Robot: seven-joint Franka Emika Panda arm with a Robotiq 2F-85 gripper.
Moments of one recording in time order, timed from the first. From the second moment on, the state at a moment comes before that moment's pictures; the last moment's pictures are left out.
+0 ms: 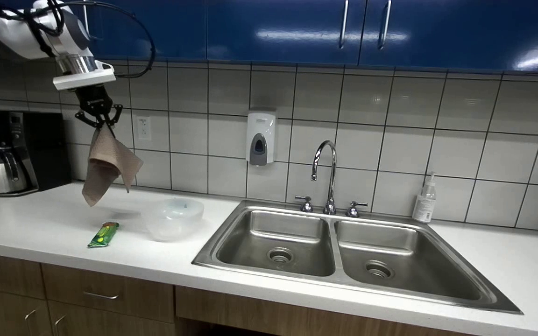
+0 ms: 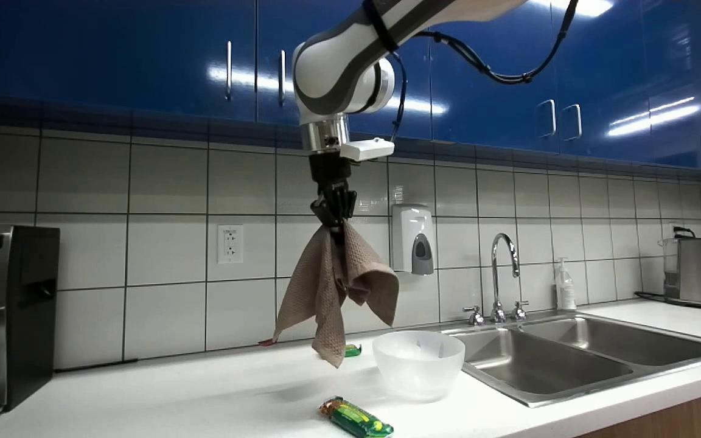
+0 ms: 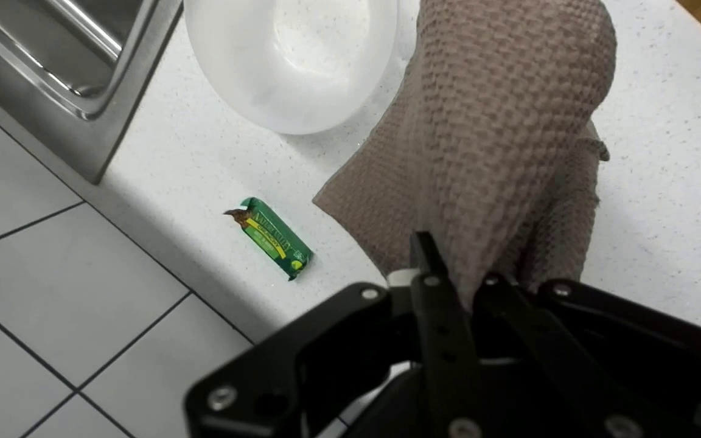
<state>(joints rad) 0.39 0.27 0.10 -1.61 -0.36 1.98 -0.12</state>
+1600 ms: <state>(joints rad) 0.18 0.09 0.09 -1.85 -0.31 1.98 0.10</state>
